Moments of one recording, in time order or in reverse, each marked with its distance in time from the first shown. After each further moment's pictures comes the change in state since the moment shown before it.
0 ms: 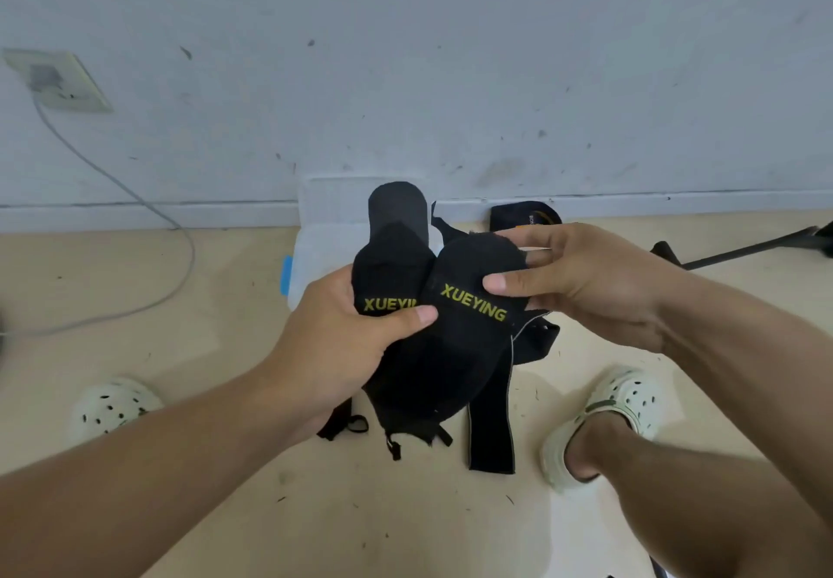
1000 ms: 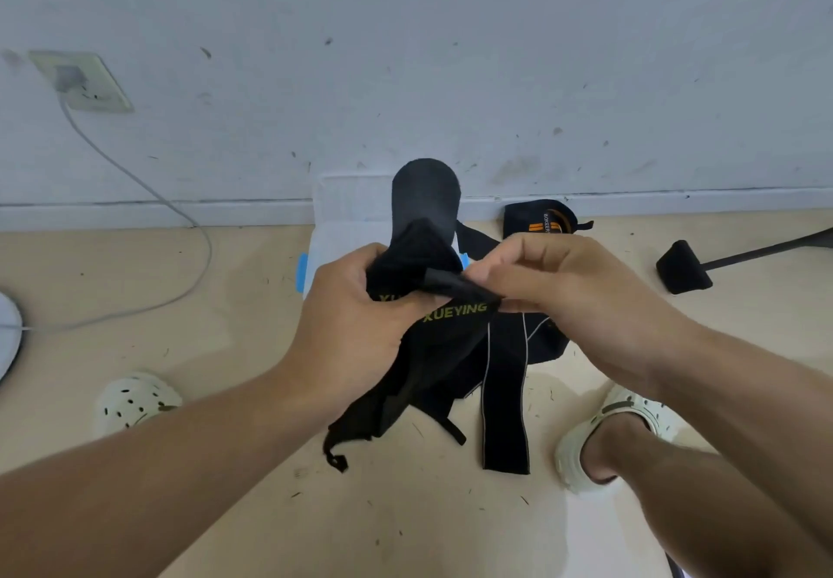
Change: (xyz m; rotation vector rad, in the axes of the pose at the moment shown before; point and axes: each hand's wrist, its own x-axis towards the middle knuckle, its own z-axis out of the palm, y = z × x) left_hand 0.002 0.004 -0.001 0.092 0.133 0.115; right_hand -0.015 0.001 0.045 -0.110 0.117 -0.162
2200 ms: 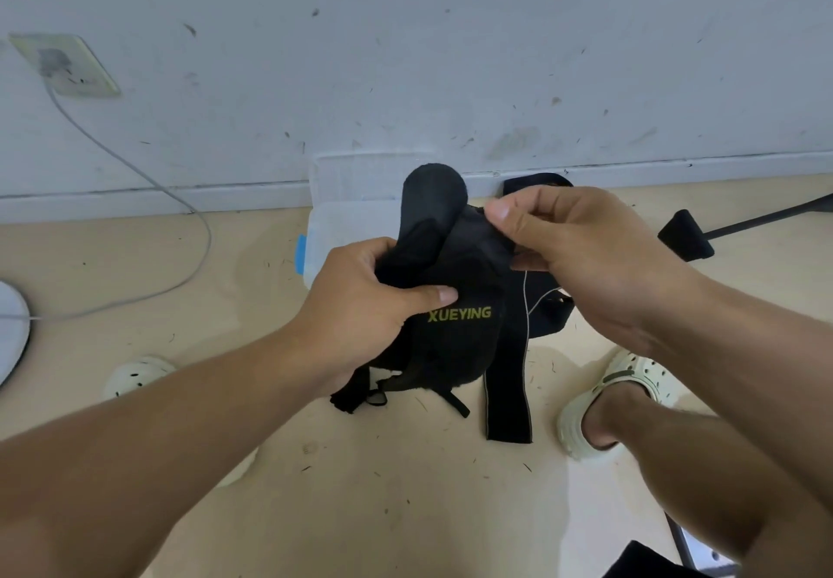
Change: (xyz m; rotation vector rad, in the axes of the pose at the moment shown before) left_hand 0.003 -0.008 0.002 -0.006 -0.155 -0.133; right_hand 0.003 0.002 0.000 0.023 0.186 0.000
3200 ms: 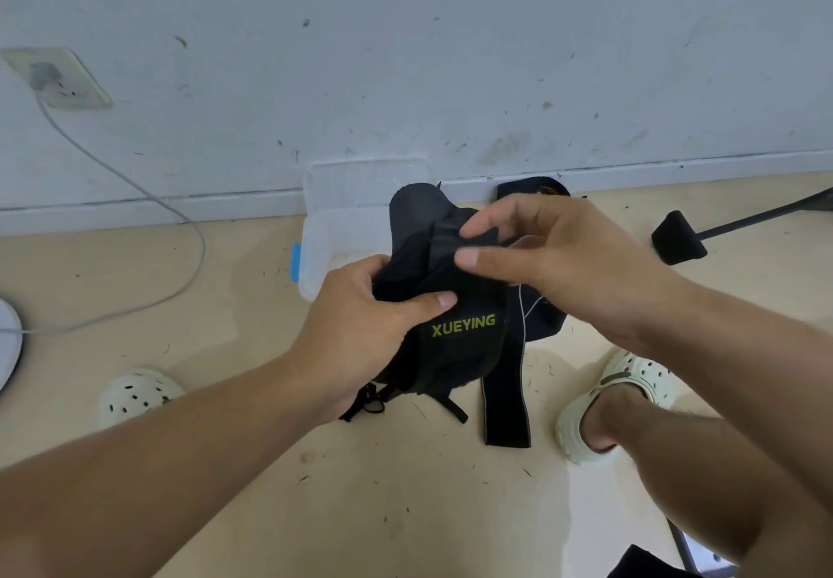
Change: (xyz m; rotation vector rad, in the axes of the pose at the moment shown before) left_hand -0.004 -0.005 0.008 -0.104 -0.016 -0.030; right_hand 0.003 0.006 -0.006 -0.149 -0.077 -0.070
